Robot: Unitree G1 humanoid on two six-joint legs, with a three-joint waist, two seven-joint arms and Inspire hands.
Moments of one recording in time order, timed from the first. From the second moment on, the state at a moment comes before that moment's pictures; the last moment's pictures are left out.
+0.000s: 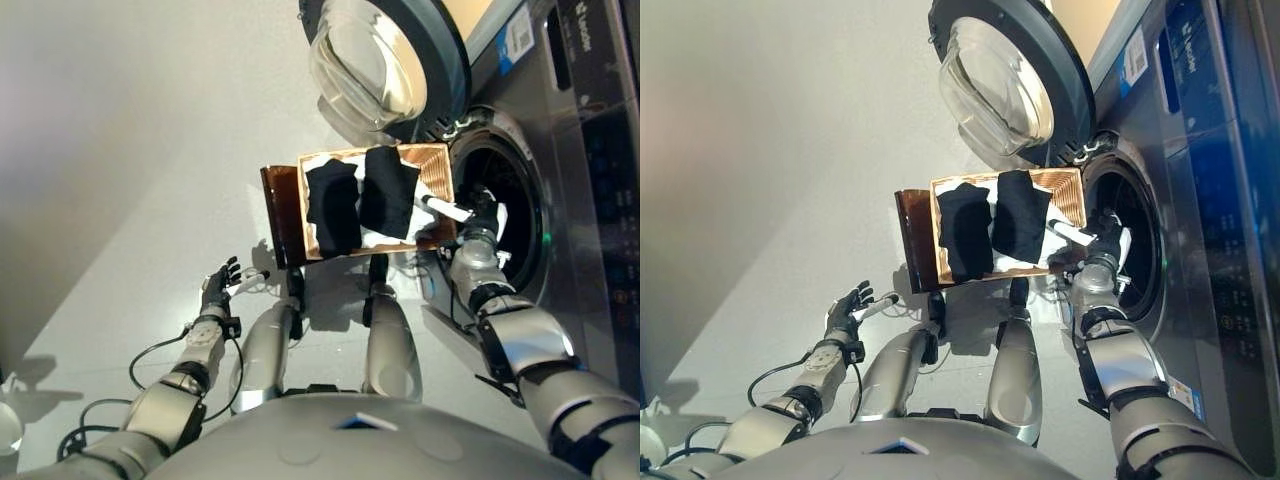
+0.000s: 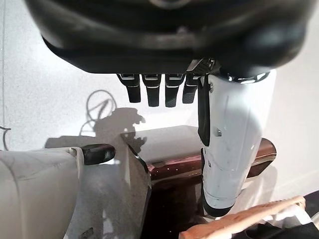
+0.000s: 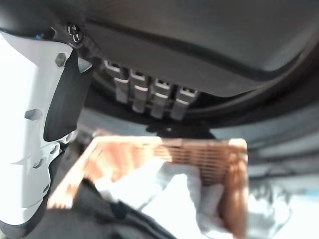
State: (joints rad) left arm -0.17 0.19 -0.28 1.28 -0.46 -0.37 0.09; right arm -0.56 -0.34 0.23 1.34 0.29 -0.26 -0.38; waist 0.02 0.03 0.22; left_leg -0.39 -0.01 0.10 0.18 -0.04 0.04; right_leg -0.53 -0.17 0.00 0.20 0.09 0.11
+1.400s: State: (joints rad) left arm -0.23 0.20 -0.24 1.34 -0.41 -0.31 0.13; right arm -0.63 -0.23 0.29 1.37 0.22 -0.22 -0.42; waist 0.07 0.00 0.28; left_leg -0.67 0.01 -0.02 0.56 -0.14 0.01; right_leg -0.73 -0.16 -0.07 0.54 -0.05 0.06
